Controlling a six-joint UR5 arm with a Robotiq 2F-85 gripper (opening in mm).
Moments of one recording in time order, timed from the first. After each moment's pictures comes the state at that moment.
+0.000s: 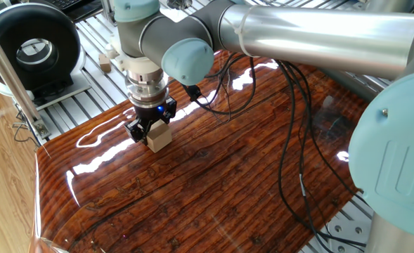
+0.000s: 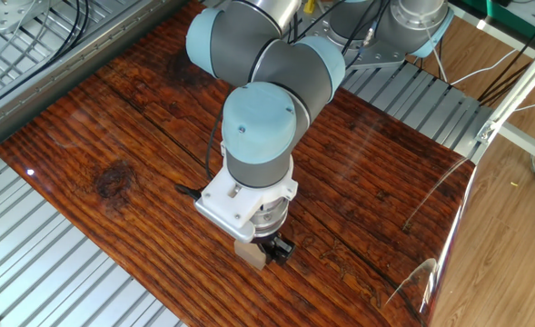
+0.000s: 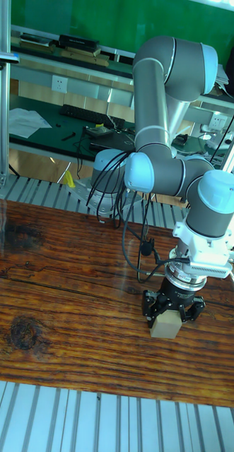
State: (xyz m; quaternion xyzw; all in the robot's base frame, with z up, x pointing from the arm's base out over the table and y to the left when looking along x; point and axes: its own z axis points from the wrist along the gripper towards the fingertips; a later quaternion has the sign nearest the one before) arm 0.587 0.173 0.005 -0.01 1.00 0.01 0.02
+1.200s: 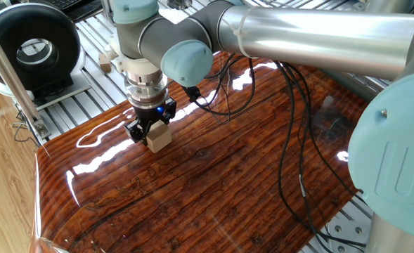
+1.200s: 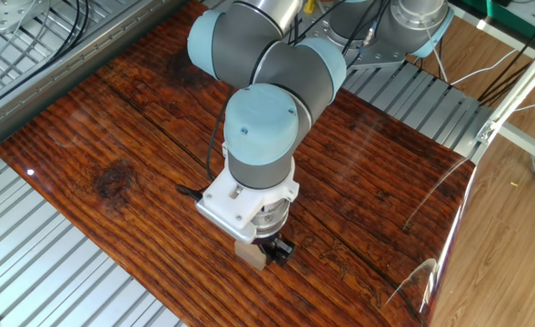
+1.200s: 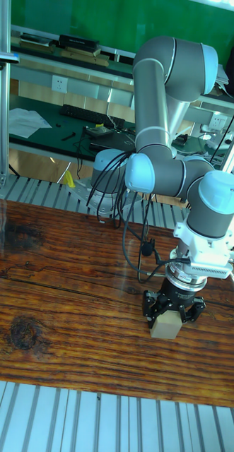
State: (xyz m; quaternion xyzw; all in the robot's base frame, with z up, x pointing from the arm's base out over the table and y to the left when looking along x) arm 0.588 0.174 0.004 -0.01 1.00 0.01 0.02
